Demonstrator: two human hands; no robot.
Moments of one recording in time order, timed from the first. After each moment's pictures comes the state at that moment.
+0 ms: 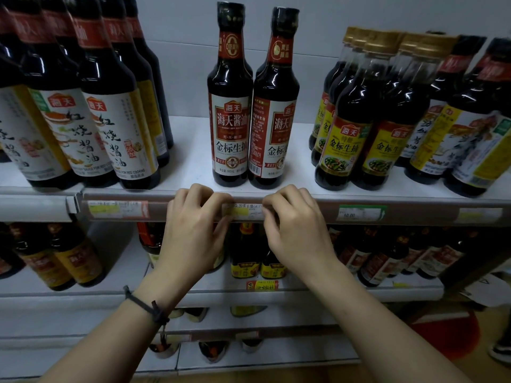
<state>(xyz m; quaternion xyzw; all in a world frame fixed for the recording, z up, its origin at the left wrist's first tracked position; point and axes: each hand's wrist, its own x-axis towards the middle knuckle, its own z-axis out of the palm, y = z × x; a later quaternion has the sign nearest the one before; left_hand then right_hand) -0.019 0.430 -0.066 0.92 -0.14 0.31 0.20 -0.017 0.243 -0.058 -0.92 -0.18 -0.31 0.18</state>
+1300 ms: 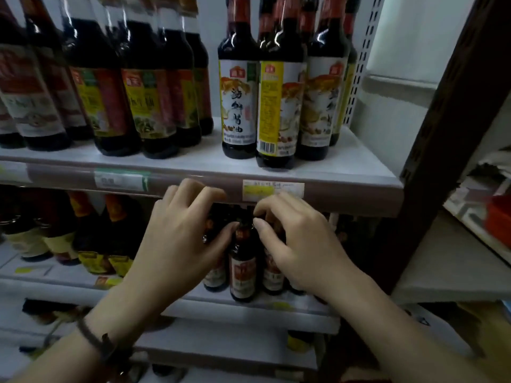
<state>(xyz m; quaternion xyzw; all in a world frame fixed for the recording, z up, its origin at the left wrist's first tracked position) -0.049 0.019 -0.097 0.92 -0.12 0.36 0.14 -0.015 -0.179 -0.099 -0.87 -0.33 -0.25 0.27</state>
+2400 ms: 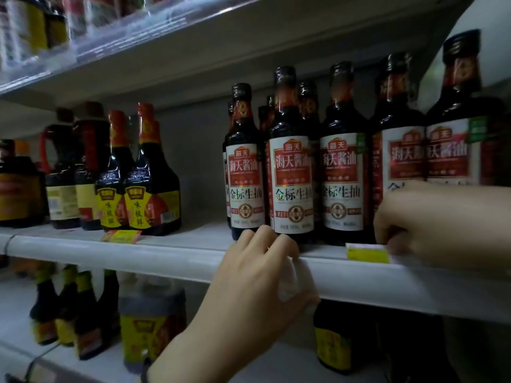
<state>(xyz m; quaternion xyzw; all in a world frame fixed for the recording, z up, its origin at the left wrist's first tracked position) -0.004 -0.004 -0.433 0.89 -0.16 0.42 0.04 0.037 -0.228 -0.333 -0.95 -0.24 -0.16 -0.08</state>
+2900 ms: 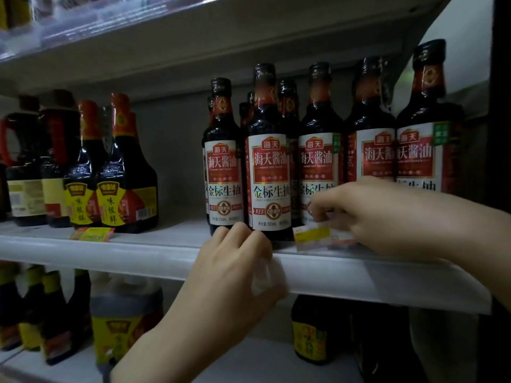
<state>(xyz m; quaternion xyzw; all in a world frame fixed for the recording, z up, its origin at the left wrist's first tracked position) 0.001 0.001 -0.434 0.90 -0.14 0.41 0.05 0.035 -0.216 -0.335 -0.93 -0.32 -0.18 0.05</state>
